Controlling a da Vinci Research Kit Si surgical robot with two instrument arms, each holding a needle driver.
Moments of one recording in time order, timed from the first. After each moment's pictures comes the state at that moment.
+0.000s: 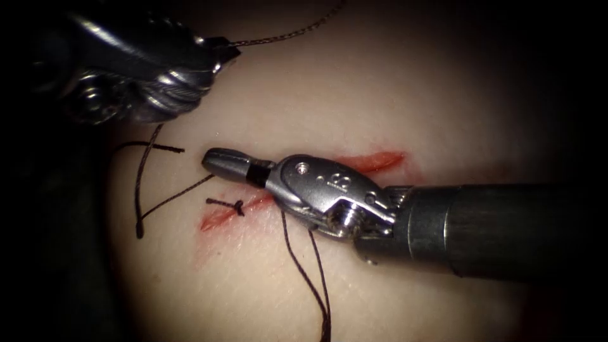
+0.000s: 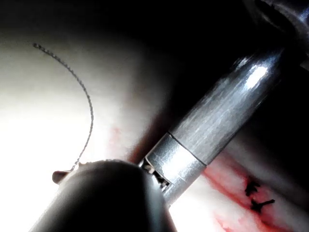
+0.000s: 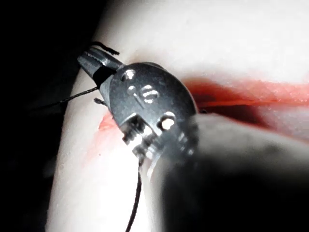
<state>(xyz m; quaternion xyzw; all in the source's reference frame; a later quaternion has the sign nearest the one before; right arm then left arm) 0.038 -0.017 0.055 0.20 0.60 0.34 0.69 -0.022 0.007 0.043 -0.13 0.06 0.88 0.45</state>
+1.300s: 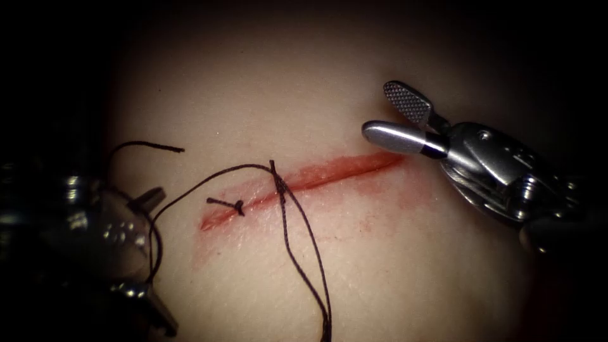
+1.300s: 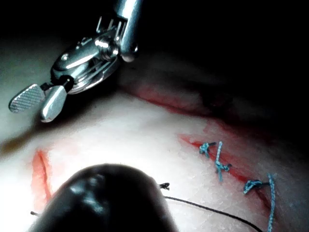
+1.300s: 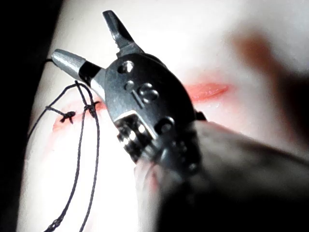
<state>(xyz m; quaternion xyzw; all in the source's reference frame) 0.024 -0.012 0.048 0.13 0.62 0.43 0.64 -0.019 -0.004 0.044 -0.16 -0.16 0.97 0.12</state>
